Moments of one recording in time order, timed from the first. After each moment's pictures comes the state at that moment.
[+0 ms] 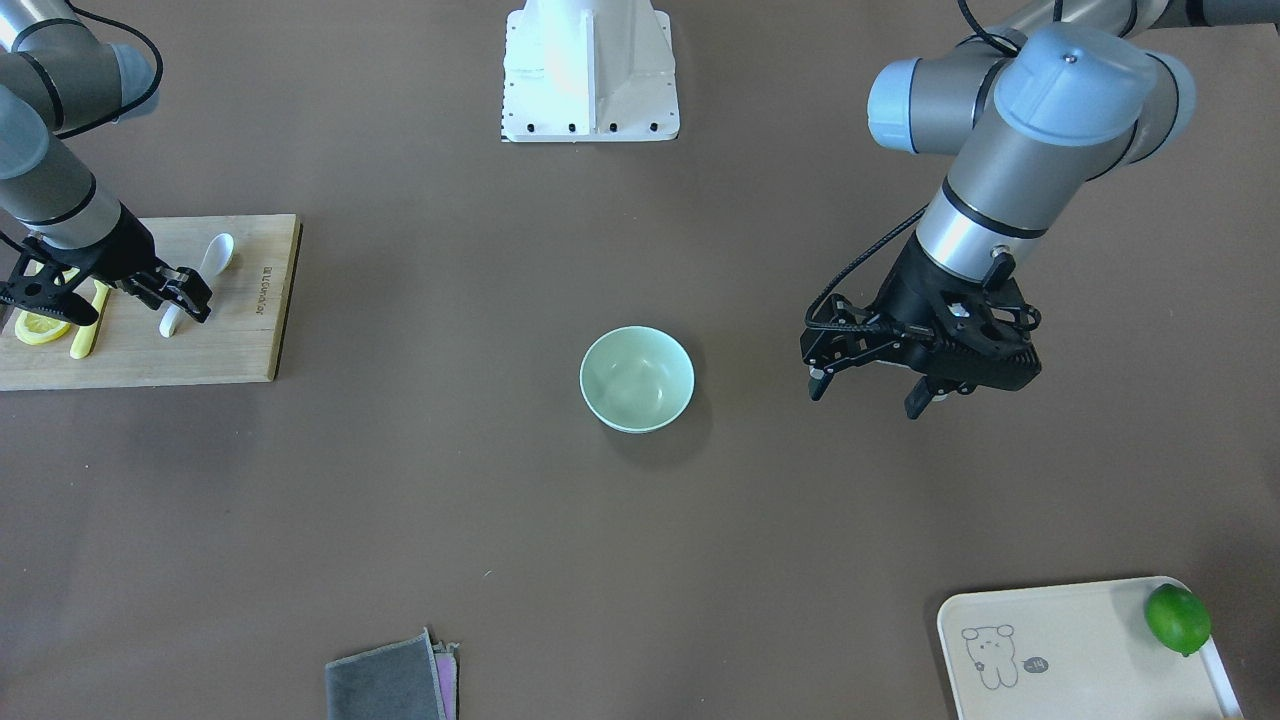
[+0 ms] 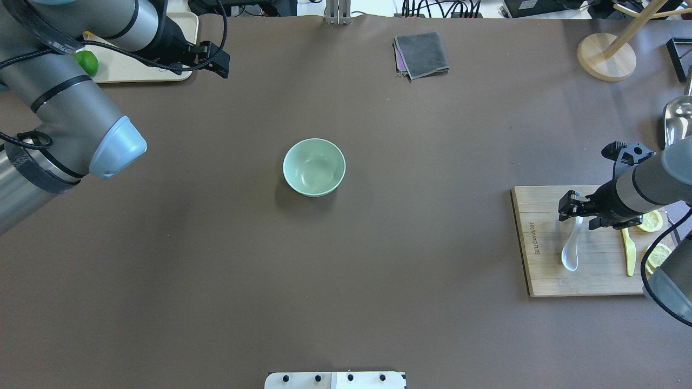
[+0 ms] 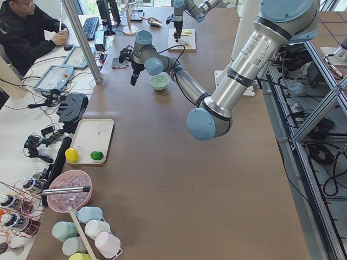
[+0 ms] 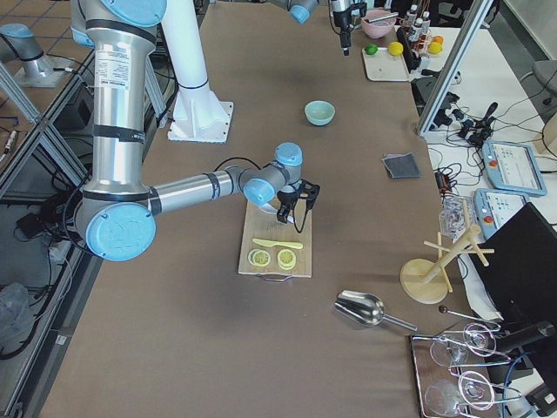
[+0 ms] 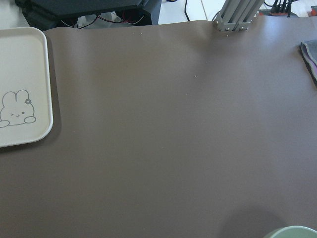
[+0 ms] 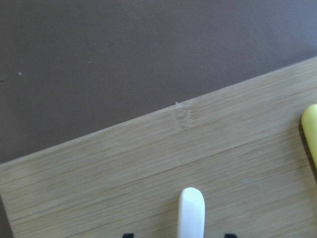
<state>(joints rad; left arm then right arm) -0.94 -2.17 -1.67 -1.82 -2.03 -0.86 0.81 -1.66 1.80 -1.10 2.08 1.25</state>
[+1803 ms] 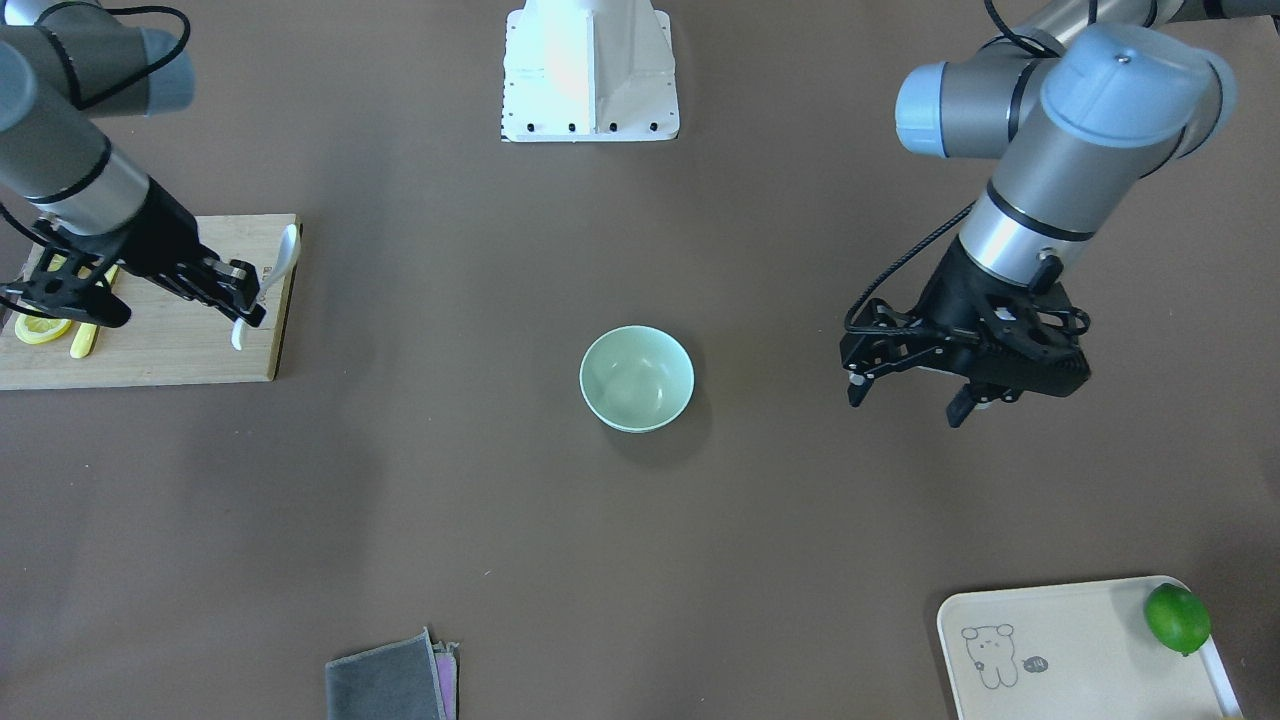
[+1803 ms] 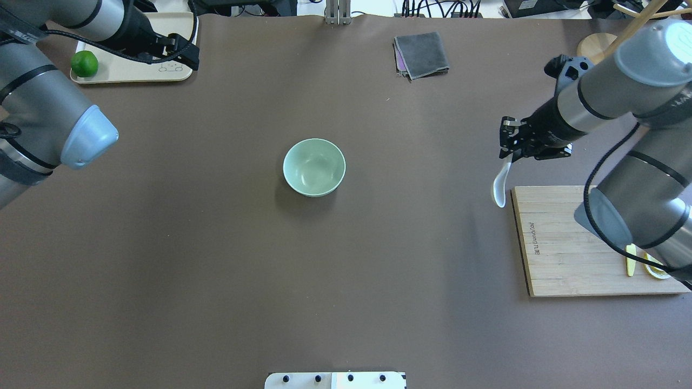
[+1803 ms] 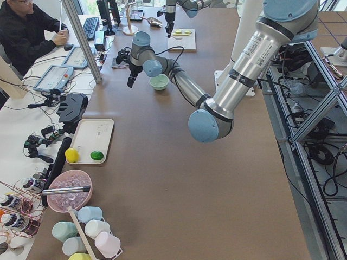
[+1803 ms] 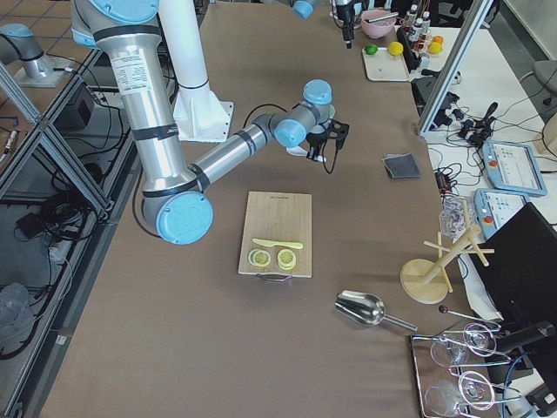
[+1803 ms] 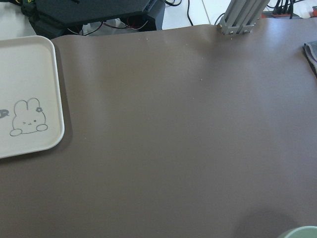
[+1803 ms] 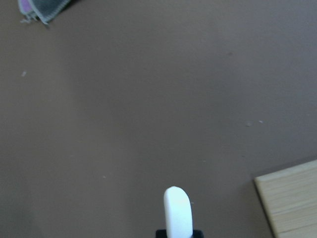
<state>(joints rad) -1.02 -2.09 -1.68 -1.82 -2.05 -0.74 0.88 -1.21 1.86 -1.47 2.13 1.28</state>
